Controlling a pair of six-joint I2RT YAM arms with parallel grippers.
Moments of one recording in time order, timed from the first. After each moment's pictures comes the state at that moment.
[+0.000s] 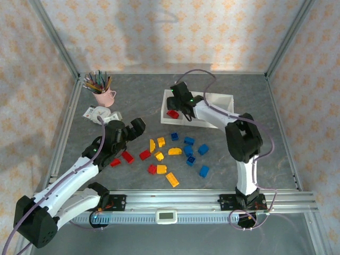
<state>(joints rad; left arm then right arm) -0.46 0.89 0.61 -0.29 -0.20 -0.91 0.62 1.95 1.51 -0.37 0.19 0.40</state>
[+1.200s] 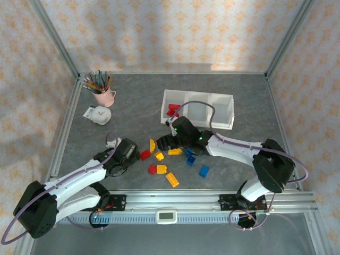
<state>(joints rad) -0.59 1.01 0.42 -0.50 -0.27 -1.15 0.87 1.52 0.92 -0.16 -0.08 0.40</state>
